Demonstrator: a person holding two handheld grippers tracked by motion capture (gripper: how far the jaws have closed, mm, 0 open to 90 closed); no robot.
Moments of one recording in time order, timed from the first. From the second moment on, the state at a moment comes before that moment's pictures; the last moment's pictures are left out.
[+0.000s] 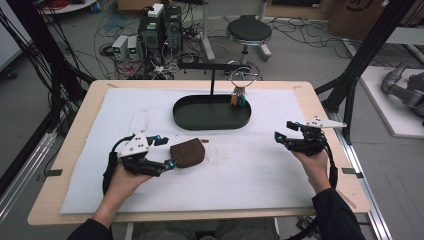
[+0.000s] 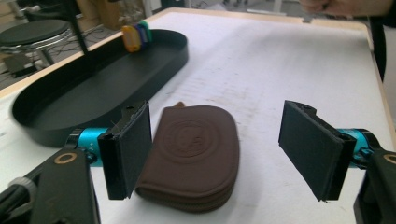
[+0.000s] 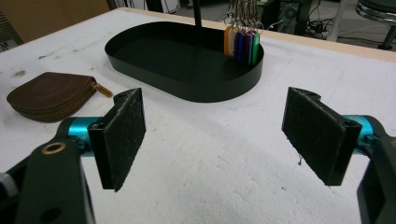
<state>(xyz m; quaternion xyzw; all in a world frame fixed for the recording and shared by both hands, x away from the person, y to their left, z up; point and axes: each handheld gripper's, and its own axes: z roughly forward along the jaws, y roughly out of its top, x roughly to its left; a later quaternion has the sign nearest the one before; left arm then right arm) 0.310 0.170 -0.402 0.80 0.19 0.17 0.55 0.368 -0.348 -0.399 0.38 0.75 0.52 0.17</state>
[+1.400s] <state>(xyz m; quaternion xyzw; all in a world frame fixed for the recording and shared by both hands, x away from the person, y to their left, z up) 0.322 0.146 -0.417 0.84 0.13 0.15 0.51 0.365 -0.356 -0.404 0.38 0.75 0.51 0.17</state>
